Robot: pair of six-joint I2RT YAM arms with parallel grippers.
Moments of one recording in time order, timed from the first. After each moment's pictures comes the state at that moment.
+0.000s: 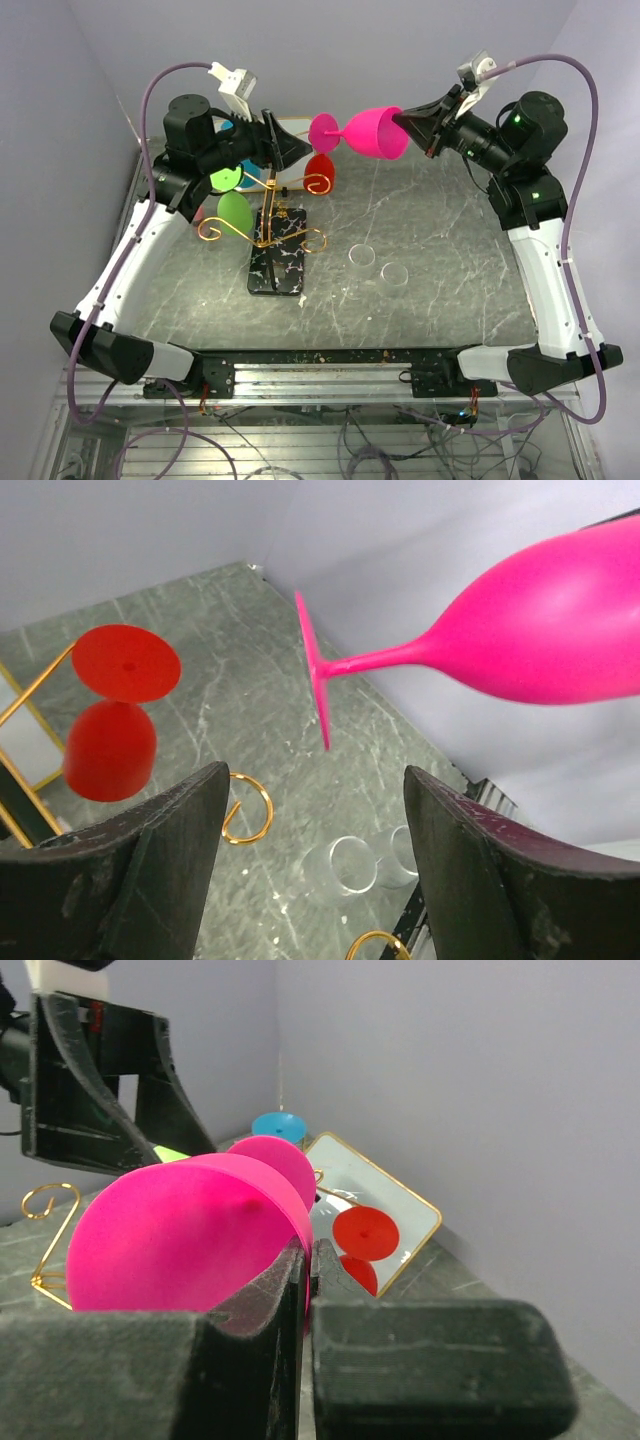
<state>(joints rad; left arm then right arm) -0.38 1.36 1.59 -0.30 0.57 -0.40 0.27 1.30 1.74 -0.32 -0.63 -0.03</state>
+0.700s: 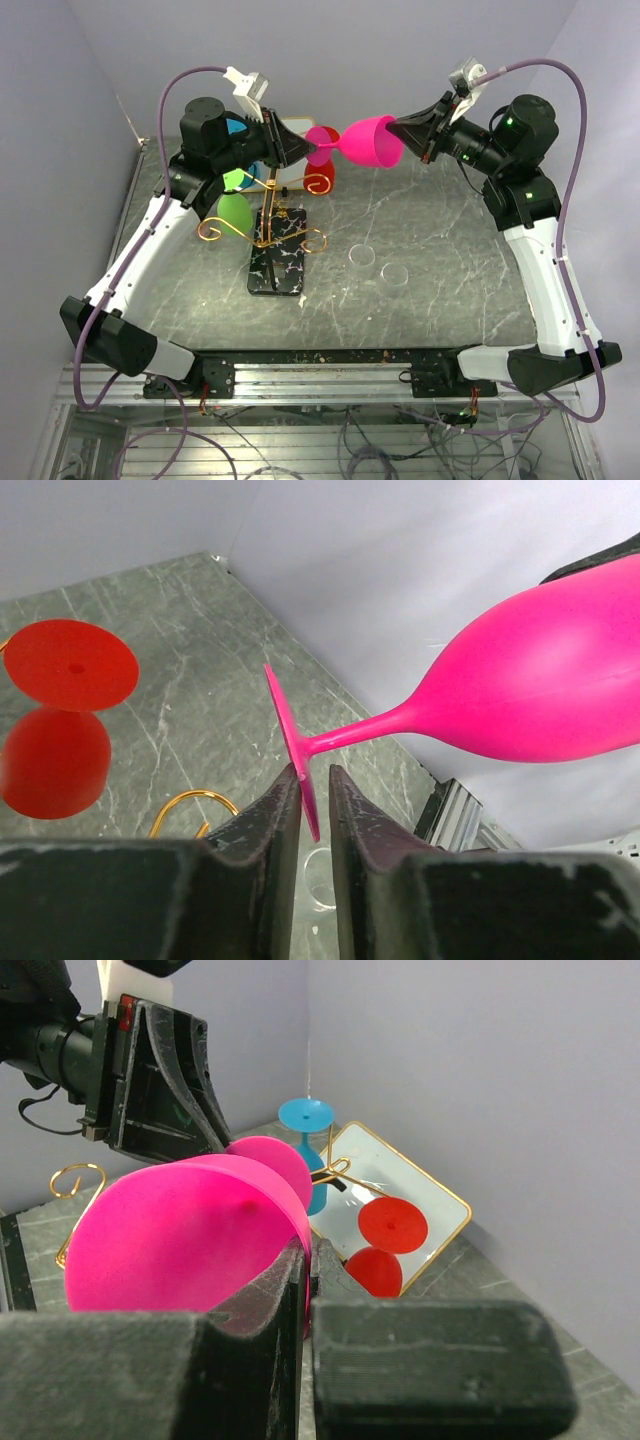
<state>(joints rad) -0.42 1.42 1.54 -0.17 0.60 -0.50 0.28 1.30 1.68 -0.30 -0.71 -0.02</state>
